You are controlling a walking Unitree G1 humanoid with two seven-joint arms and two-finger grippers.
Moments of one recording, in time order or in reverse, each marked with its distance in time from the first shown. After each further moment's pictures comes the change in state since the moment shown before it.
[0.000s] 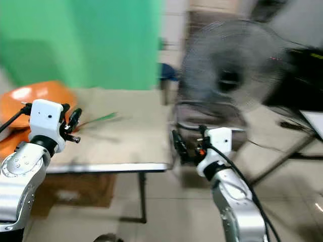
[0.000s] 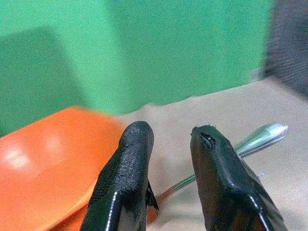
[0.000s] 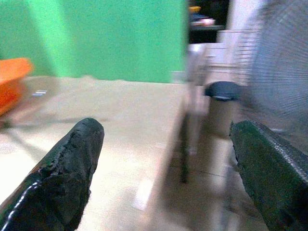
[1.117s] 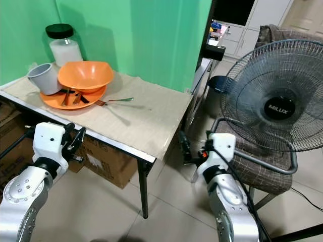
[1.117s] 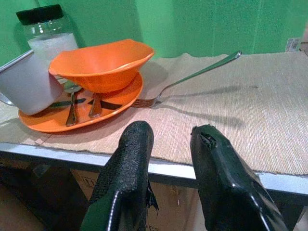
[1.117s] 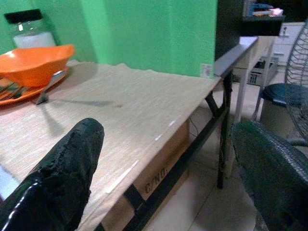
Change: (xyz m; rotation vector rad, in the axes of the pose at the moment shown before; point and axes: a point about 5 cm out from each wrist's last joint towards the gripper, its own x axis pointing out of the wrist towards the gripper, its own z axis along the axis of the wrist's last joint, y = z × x) left arm -0.025 -0.018 -0.031 -0.070 0.019 -0.067; right arm -0.004 -0.006 -0.013 0.029 0.005 -0.152
